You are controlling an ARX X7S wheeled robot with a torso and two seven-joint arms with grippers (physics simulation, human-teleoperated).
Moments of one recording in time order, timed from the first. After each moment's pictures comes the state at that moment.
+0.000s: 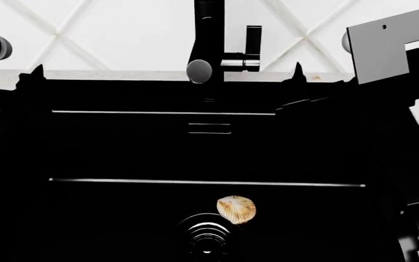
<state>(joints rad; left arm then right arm) -0.98 -0.39 0.21 -0.09 -0.42 -0.88 -0.10 0.99 0.49 -0.28 0.00 0.46 0.87 0.00</state>
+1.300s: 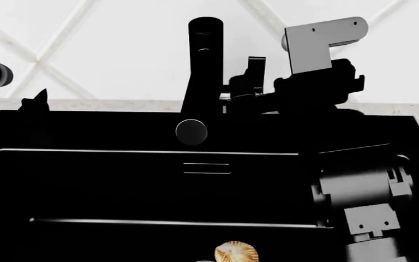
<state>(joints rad) -0.88 -0.41 0.18 -0.05 -0.47 -0.87 -0.10 1.17 0.22 -0.37 0.65 0.38 0.56 -0.07</state>
